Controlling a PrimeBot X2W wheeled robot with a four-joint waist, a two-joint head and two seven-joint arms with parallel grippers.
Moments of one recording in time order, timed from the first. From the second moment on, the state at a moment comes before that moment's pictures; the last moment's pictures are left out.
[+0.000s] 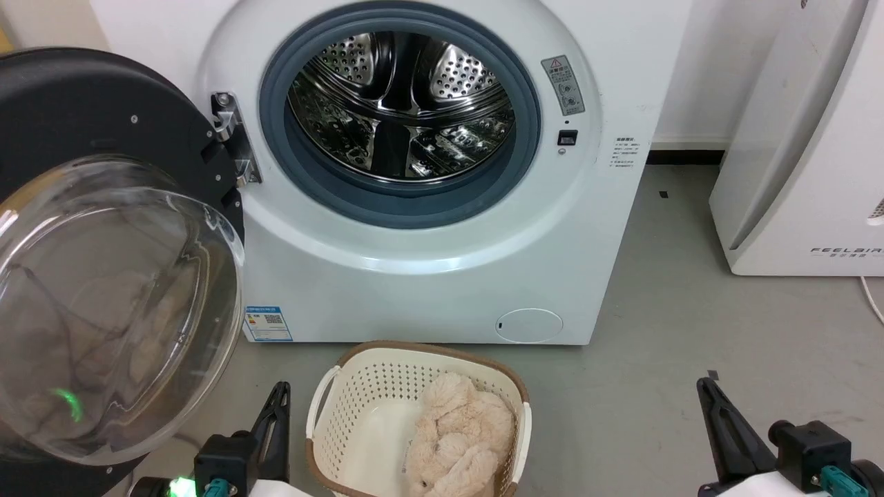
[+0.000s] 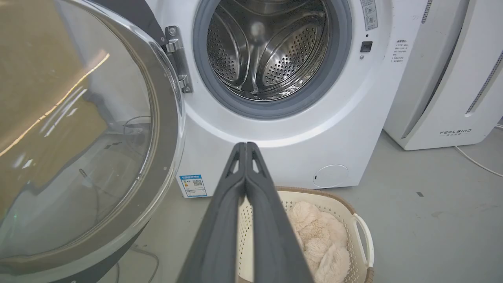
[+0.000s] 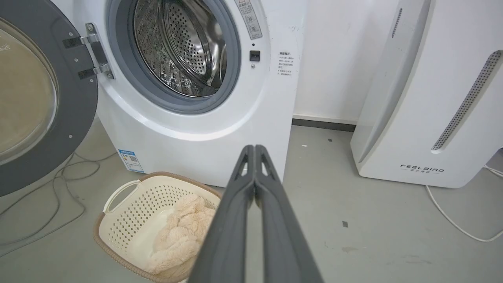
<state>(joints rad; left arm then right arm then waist) 0.08 0.14 -0.14 0.06 -0.10 0.08 -0.13 0.12 -0.05 -0.04 -0.02 0.04 0.13 -0.05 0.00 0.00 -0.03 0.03</state>
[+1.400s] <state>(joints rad) 0.04 0.09 -0.06 0.03 -0.04 0.04 -0.05 0.06 -0.05 -0.02 -0.01 0.03 0.13 -0.02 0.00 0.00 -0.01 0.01</state>
